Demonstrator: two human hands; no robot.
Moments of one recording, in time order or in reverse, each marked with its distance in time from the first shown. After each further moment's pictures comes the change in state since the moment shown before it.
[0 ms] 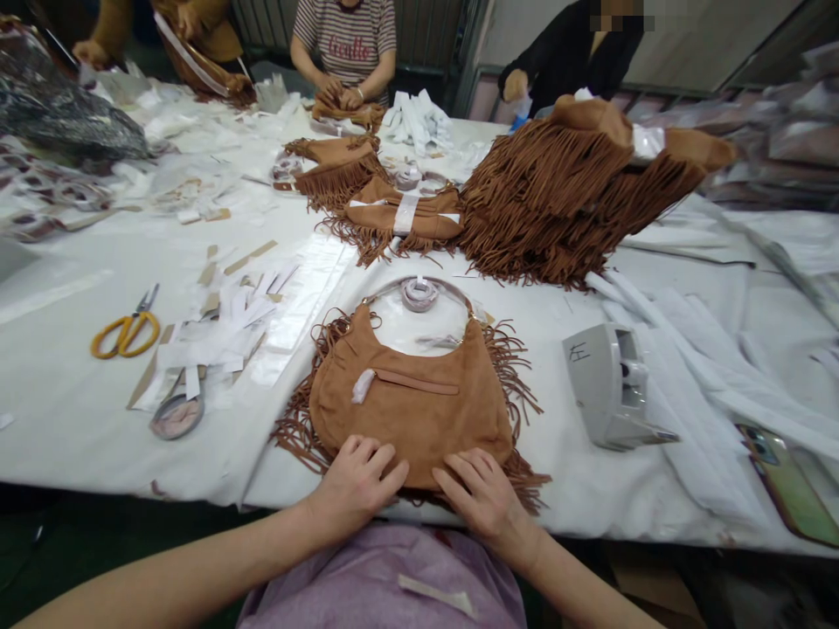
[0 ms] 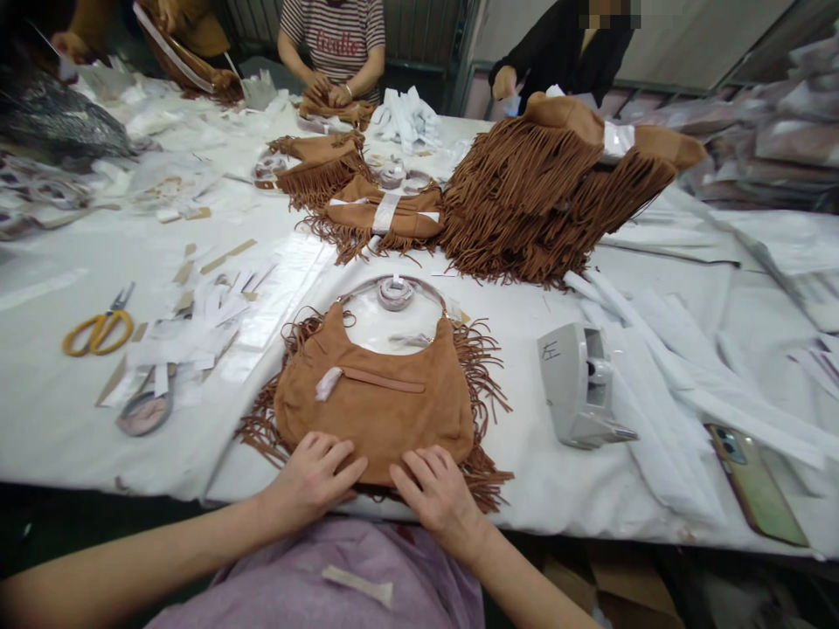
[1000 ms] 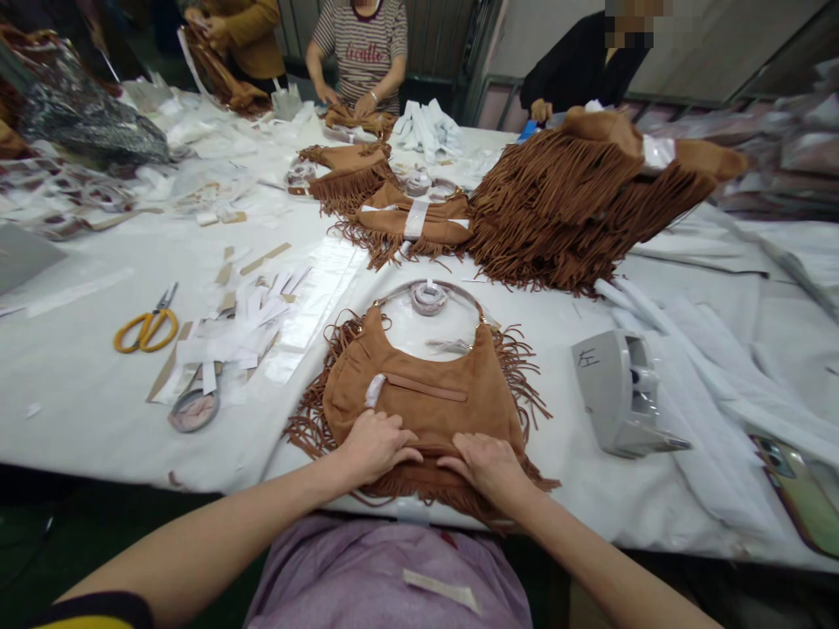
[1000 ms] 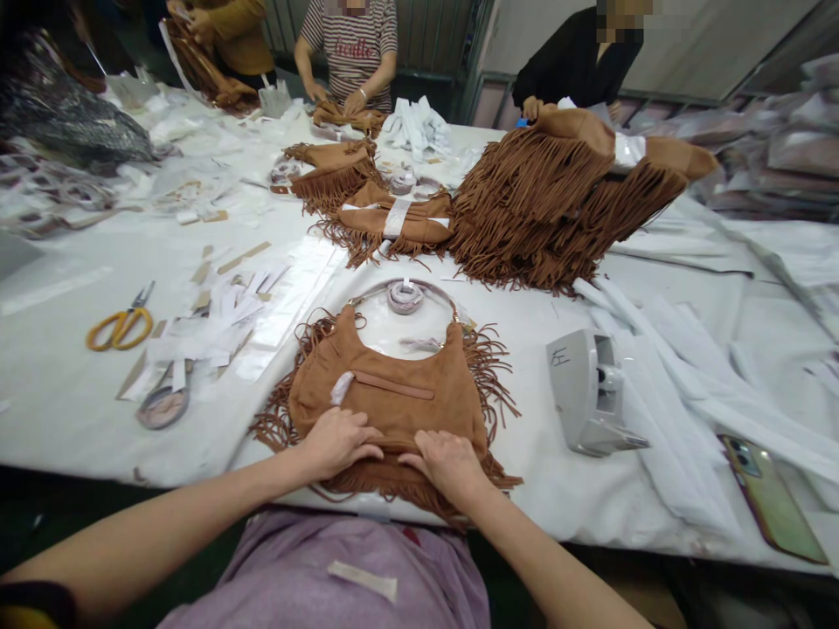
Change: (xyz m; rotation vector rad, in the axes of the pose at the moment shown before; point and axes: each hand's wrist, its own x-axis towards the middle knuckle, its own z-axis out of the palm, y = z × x) left_hand 0.043 -0.030 0.008 -0.153 -0.236 -0.180; right_hand 0.024 0.028 0.022 -0.121 -0.320 0.292
